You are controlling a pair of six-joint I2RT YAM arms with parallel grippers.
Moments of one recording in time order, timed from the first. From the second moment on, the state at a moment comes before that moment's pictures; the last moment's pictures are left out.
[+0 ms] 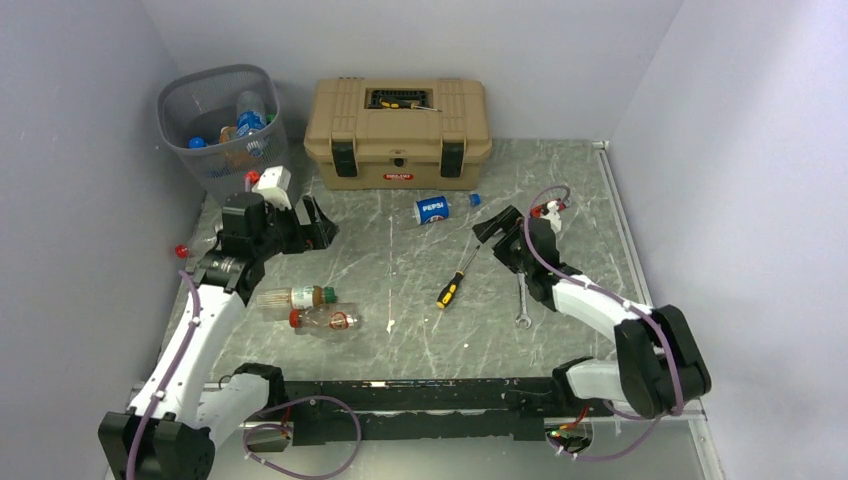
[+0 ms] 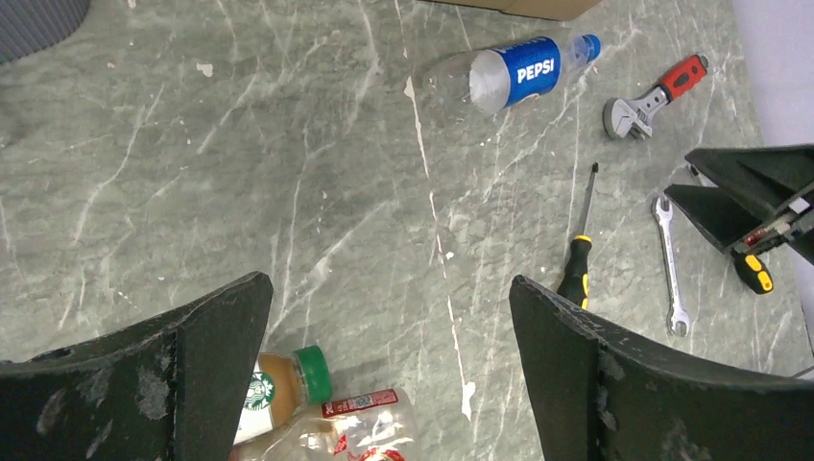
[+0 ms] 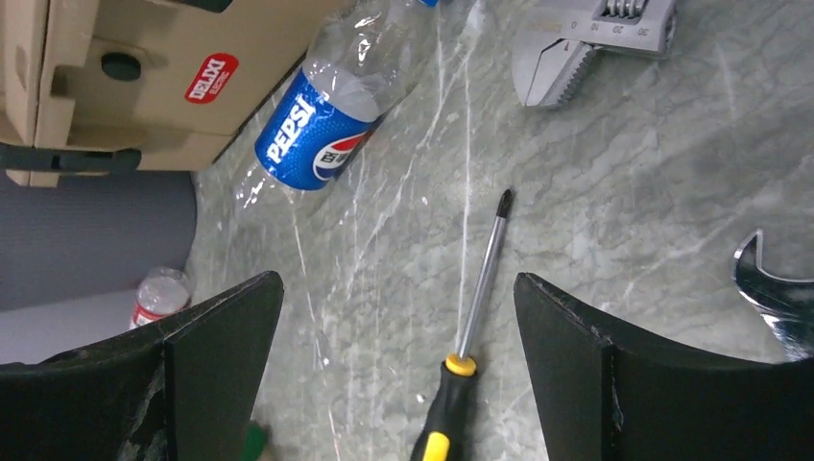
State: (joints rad) left arm -0.15 0.97 0.91 -0.43 0.24 -0.34; right arm 0.35 1.25 0.51 0.27 0.07 0.97
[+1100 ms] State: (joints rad) left arm -0.15 0.88 0.82 -0.38 0.22 -0.39; right arm 0.30 1.98 1.03 0.41 0.21 1.17
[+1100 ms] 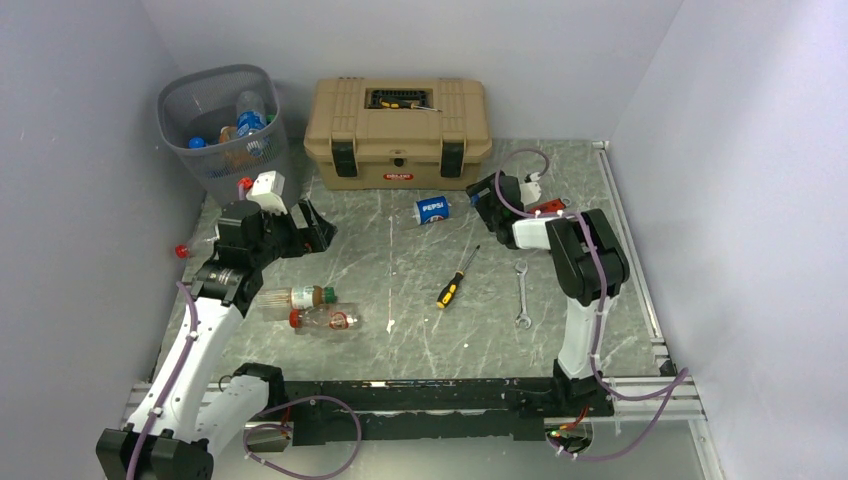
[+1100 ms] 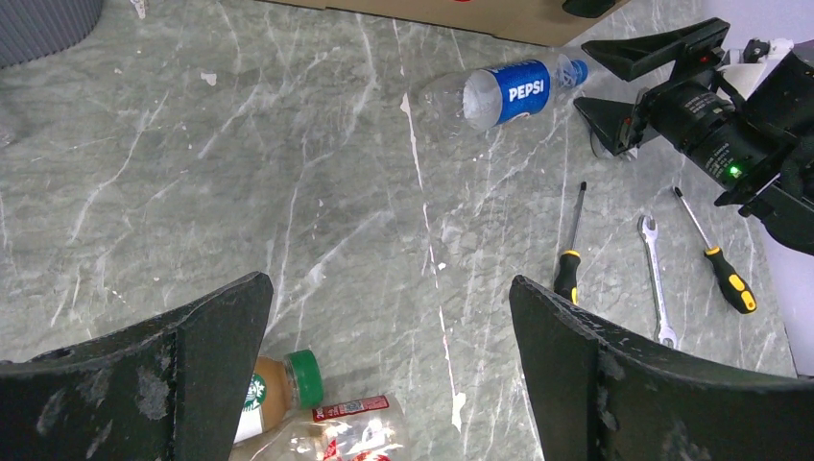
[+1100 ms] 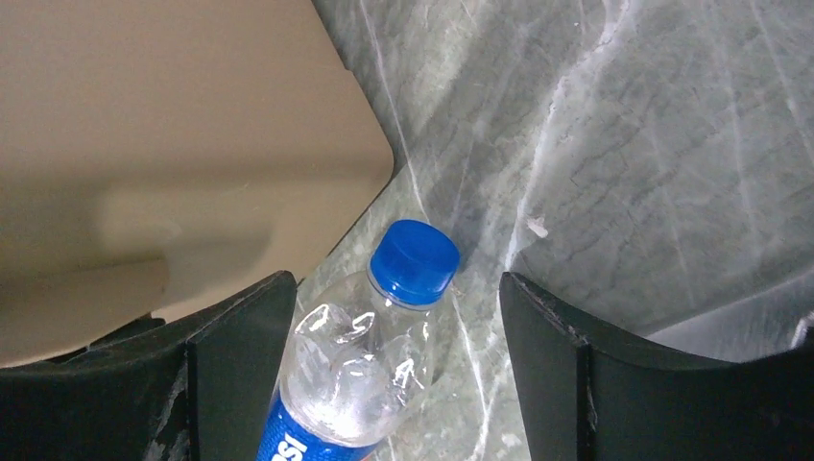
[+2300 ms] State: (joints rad) left arm -0.15 0.86 0.82 -0.38 0.19 -0.41; right arm 0.30 1.81 0.71 0.63 0.16 1.22
